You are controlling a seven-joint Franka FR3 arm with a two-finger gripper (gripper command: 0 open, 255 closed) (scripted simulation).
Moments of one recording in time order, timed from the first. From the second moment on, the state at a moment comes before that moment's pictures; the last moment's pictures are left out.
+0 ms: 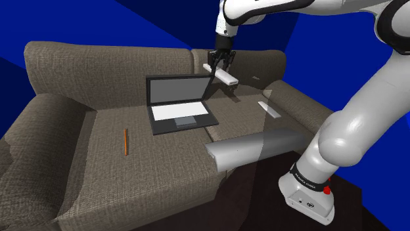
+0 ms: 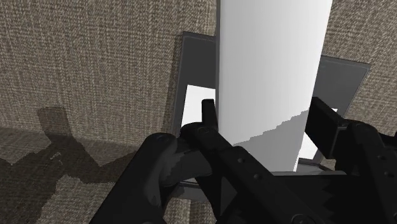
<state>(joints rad) 0.00 -0.12 -0.03 -1.99 -0.03 1.88 0.27</state>
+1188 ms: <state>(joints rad) 0.20 0.19 0.16 -1.60 -0.06 1.79 0.66</state>
